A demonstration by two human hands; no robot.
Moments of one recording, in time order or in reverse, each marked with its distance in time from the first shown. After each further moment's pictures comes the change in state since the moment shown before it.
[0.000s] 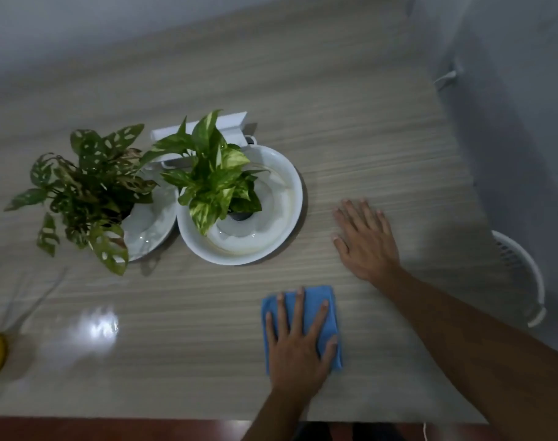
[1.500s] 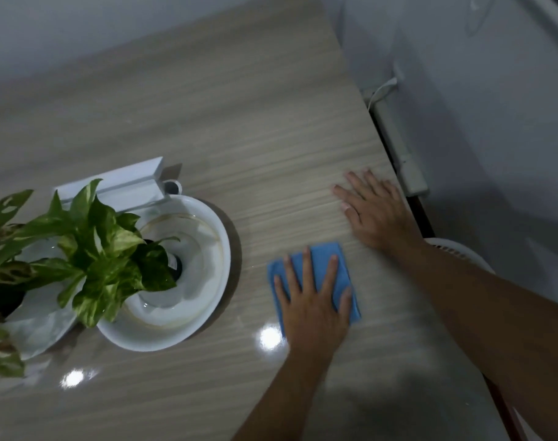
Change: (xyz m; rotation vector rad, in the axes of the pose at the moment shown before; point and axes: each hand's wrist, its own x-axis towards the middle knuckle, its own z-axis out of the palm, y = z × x) left_hand 0.193 0.136 -0.003 -0.060 0.063 0.037; right_hand 0.100 0.183 -0.019 0.026 0.243 0.000
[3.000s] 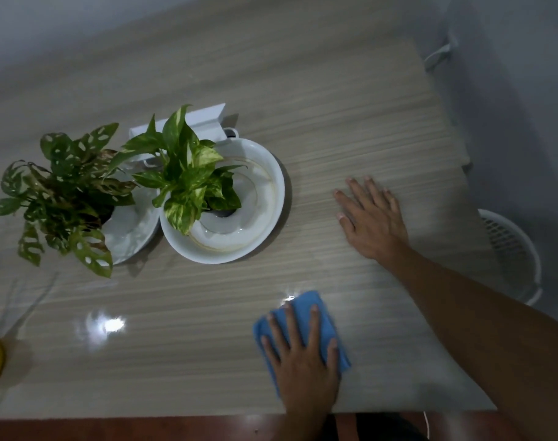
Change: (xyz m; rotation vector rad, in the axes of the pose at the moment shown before) left_hand -0.221 -0.078 -0.004 0.029 -0.026 -0.283; right_hand -0.091 -0.136 -0.001 0.011 -0.146 0.040
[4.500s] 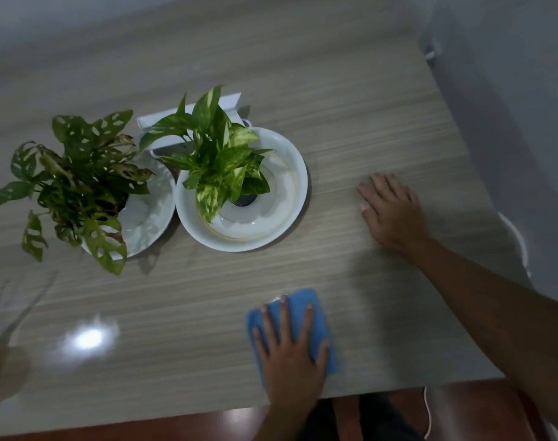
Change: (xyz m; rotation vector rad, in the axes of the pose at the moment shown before) left_hand -0.002 -0.096 -0.016 0.010 -0.027 0.132; right_hand -0.017 -0.019 -0.003 -0.029 0.046 0.035
